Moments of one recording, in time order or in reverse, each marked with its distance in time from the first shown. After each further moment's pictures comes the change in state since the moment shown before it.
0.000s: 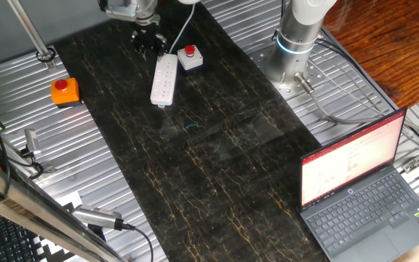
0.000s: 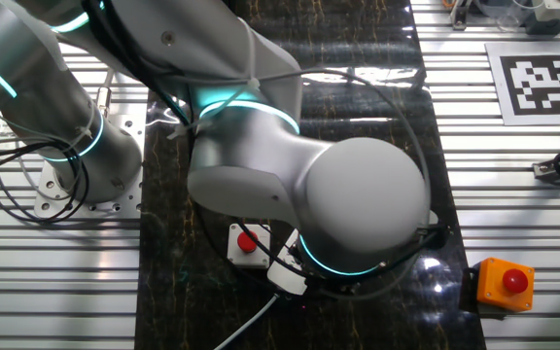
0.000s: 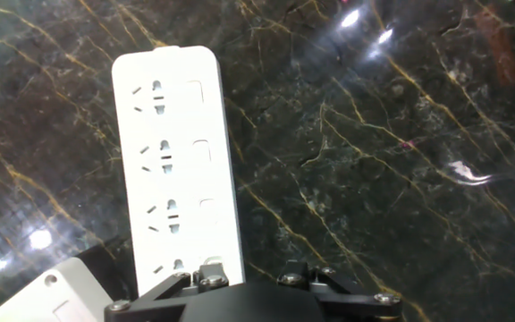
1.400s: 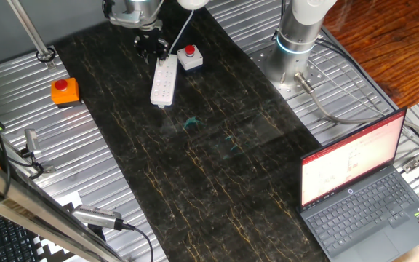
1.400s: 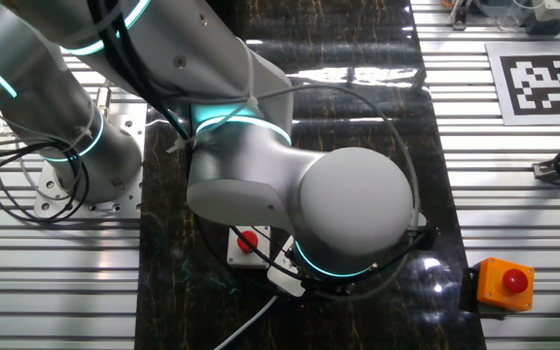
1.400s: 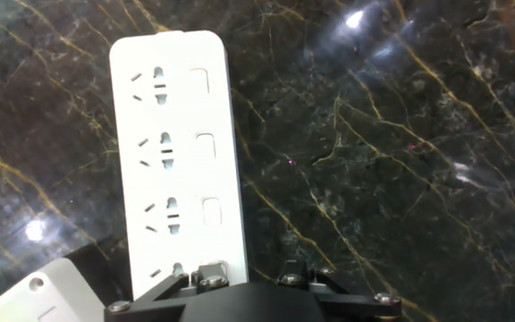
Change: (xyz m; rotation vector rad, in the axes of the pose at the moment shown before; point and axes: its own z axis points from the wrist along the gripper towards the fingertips) arm 0.002 0.004 0.022 0.011 0.014 -0.029
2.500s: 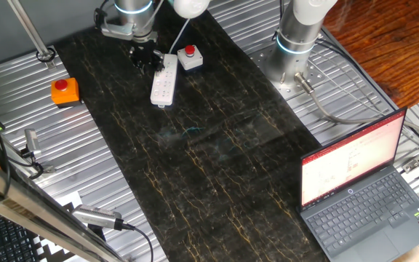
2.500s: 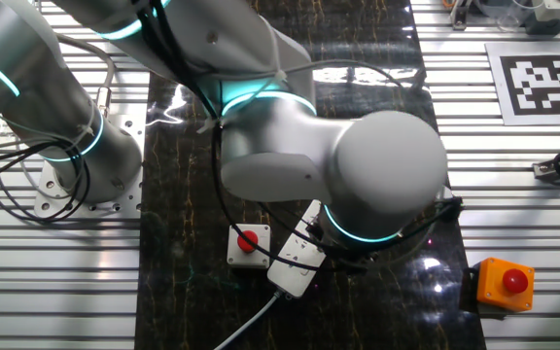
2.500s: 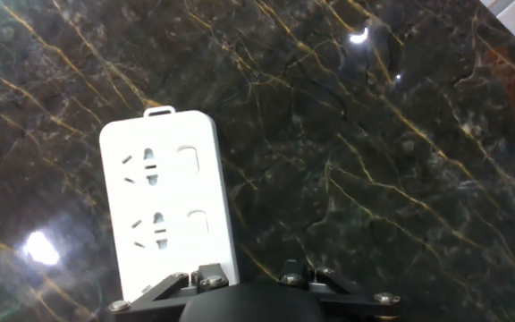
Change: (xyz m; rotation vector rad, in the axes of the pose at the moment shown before) arm -0.048 -0.001 -0.003 -0.003 -0.003 0.053
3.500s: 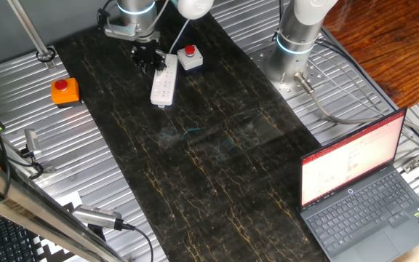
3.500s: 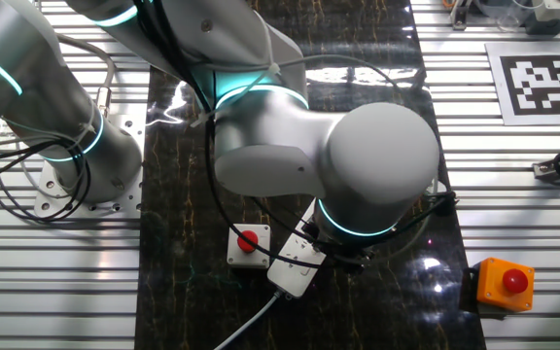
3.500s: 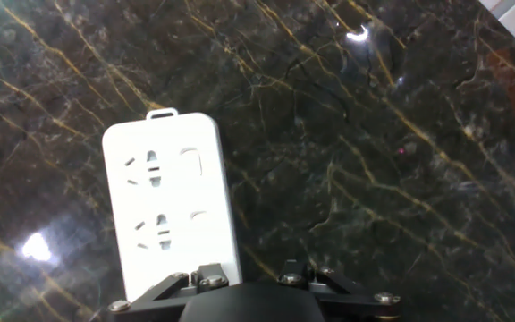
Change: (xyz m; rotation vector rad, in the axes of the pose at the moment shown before) arm 0.003 0.002 0.002 0.008 0.013 -0.010
